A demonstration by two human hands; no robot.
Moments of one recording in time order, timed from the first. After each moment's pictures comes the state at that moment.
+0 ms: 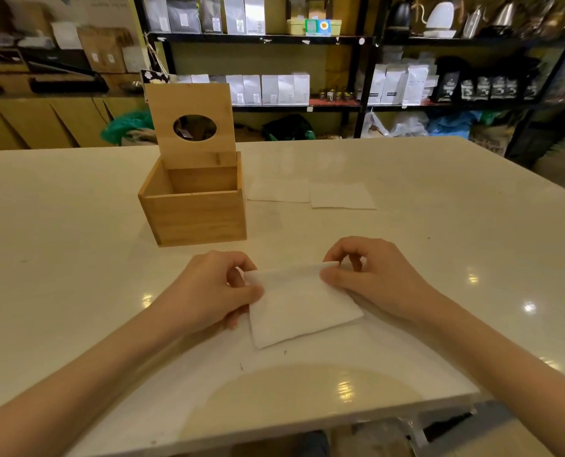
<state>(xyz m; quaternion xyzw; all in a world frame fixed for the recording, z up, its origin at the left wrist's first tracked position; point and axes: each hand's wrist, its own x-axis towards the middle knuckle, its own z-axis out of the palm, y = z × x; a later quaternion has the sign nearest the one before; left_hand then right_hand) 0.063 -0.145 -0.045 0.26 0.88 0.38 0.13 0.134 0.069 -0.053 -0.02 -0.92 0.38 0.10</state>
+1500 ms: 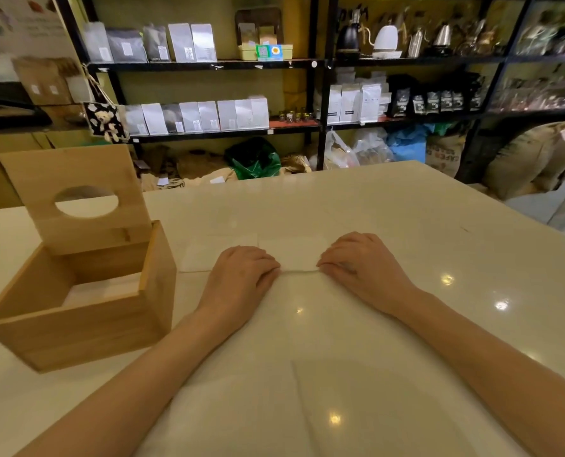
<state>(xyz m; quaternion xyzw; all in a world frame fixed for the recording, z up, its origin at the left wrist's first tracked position) -0.050 0.006 -0.077 0.45 0.86 0.19 -0.14 0.041 0.202 -0.074 0.01 -0.97 0.12 0.20</state>
